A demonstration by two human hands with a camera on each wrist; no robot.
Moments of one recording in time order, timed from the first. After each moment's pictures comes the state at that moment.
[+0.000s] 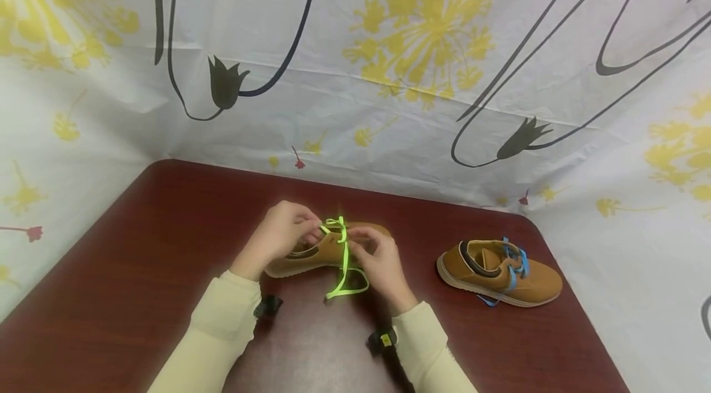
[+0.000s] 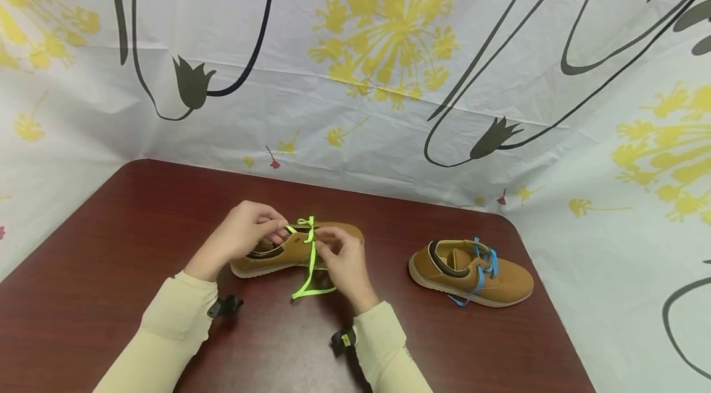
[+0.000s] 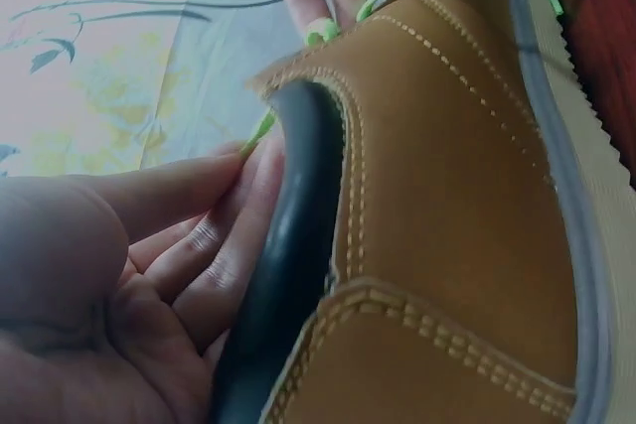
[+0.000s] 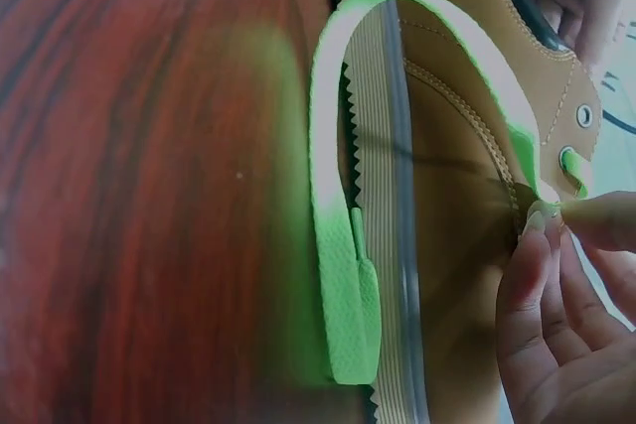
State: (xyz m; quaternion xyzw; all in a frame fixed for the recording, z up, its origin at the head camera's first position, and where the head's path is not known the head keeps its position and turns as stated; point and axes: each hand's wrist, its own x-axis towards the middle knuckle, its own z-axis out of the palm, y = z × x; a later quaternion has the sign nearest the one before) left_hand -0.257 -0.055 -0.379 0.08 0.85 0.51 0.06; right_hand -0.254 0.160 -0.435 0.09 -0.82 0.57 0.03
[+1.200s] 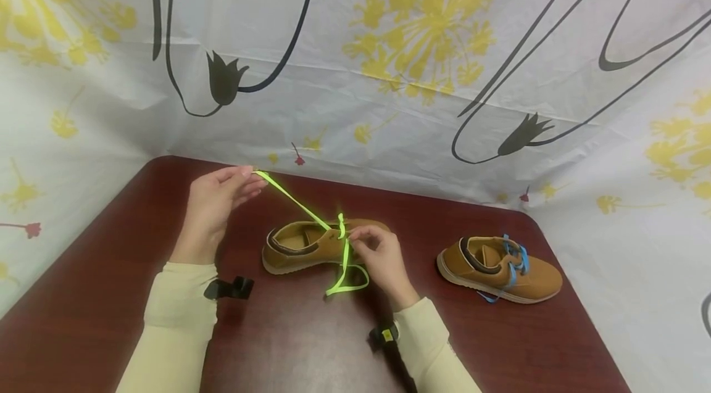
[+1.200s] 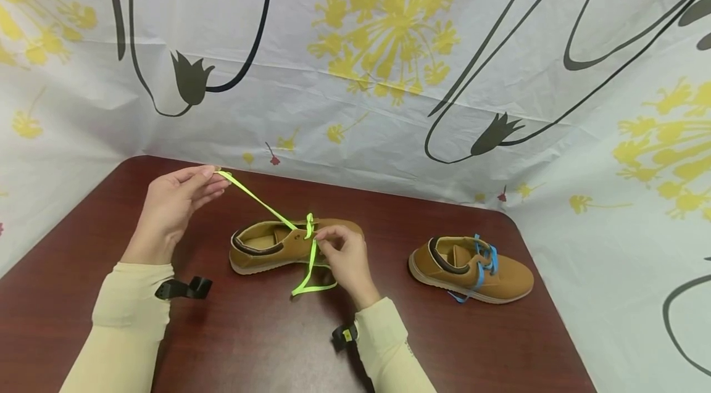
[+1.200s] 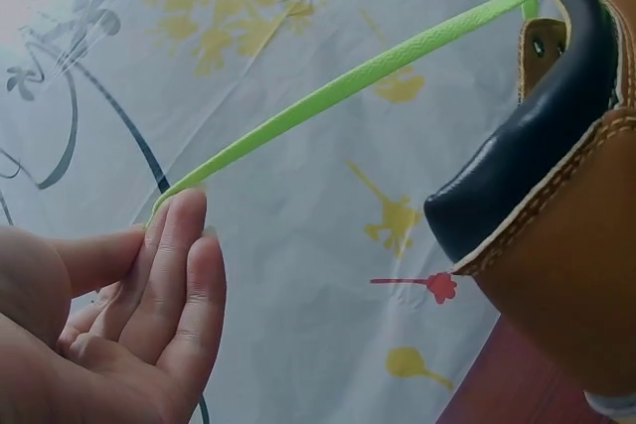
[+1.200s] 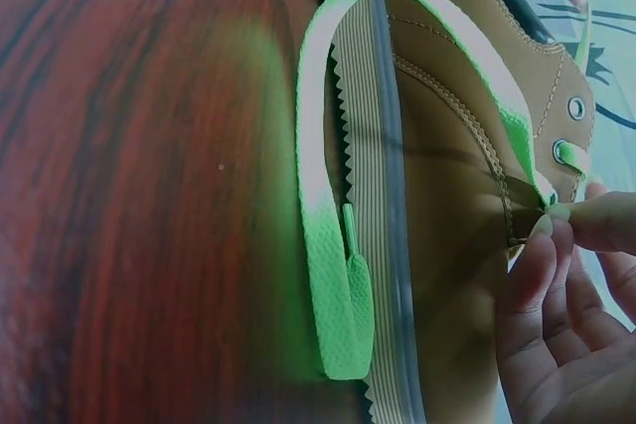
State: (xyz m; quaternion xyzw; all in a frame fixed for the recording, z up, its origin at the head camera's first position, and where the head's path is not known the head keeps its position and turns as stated) left_hand -0.254 -0.127 -0.357 -0.09 0.62 0.77 -0.08; right_hand -0.256 0.167 -0.435 0.11 -0.83 0.55 0.05
